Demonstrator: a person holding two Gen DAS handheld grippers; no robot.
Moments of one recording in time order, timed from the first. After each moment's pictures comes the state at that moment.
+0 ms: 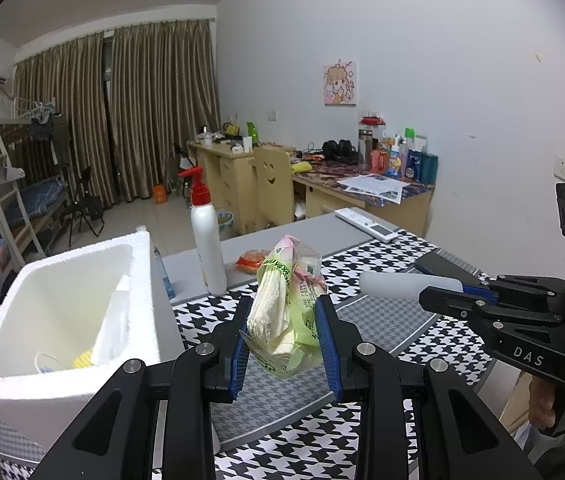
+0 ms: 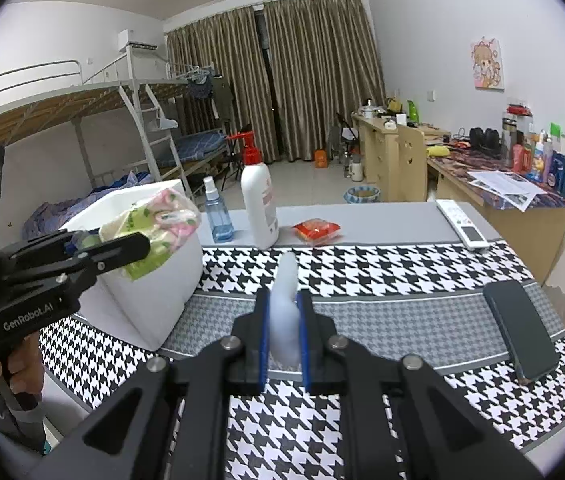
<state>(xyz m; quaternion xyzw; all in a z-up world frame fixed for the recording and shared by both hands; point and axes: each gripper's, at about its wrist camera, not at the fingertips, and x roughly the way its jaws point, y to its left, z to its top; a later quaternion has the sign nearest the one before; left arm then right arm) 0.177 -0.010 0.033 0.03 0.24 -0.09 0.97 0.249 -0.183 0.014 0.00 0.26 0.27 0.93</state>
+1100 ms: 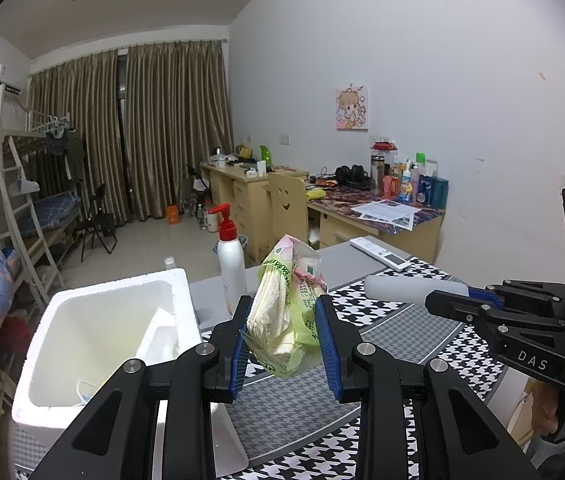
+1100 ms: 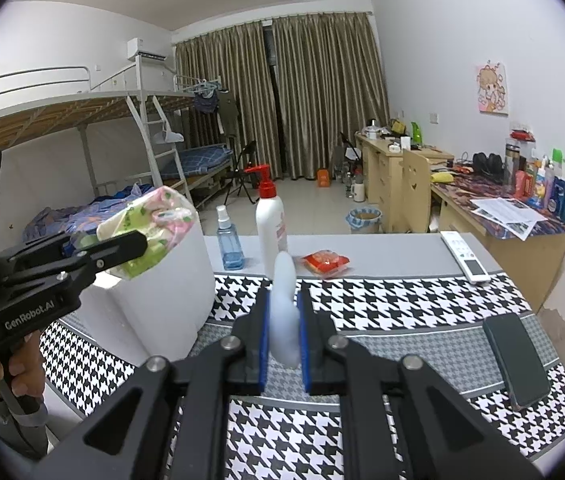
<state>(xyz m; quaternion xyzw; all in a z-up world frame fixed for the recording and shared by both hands) 0.170 0.006 0.057 0.02 0.20 -0.07 0.98 0.248 -0.167 0.041 -0.01 0.23 0.27 0.94</state>
